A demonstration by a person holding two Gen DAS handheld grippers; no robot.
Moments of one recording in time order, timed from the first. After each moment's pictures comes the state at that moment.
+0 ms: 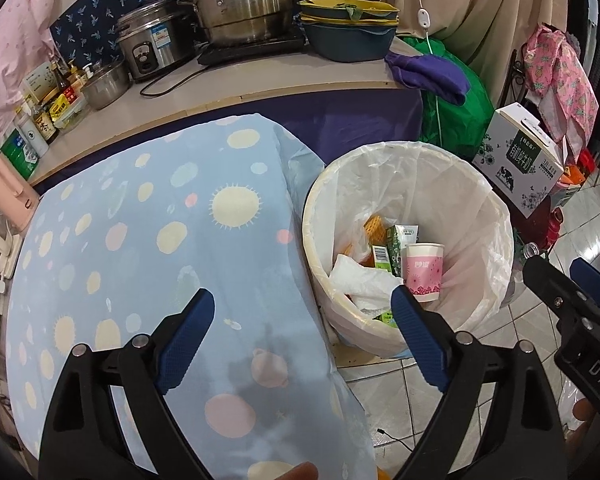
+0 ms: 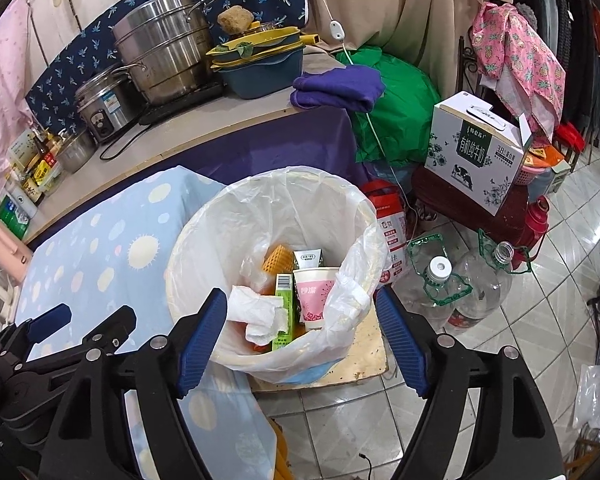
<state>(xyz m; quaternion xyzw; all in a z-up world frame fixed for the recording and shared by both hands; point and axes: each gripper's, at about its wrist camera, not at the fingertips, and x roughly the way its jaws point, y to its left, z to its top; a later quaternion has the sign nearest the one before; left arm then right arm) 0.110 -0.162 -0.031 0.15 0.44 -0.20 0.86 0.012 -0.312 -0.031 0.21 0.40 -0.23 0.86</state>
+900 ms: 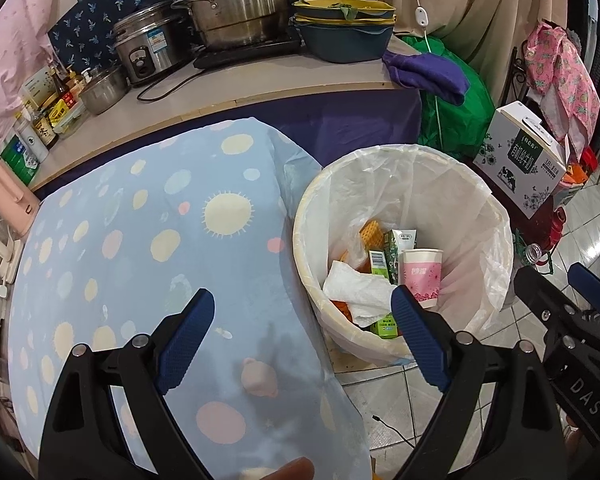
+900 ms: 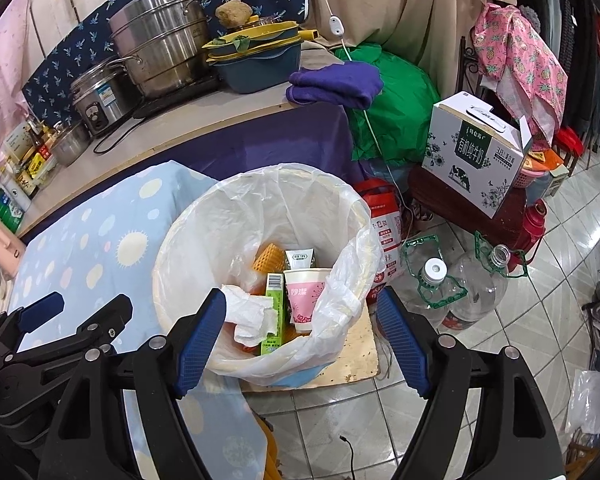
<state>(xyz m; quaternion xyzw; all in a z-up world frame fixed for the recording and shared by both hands) 0.111 -0.176 -0.030 0.15 0.44 -0.20 0.86 0.018 -0.317 -0.036 0.19 0.40 -0.23 0.86</state>
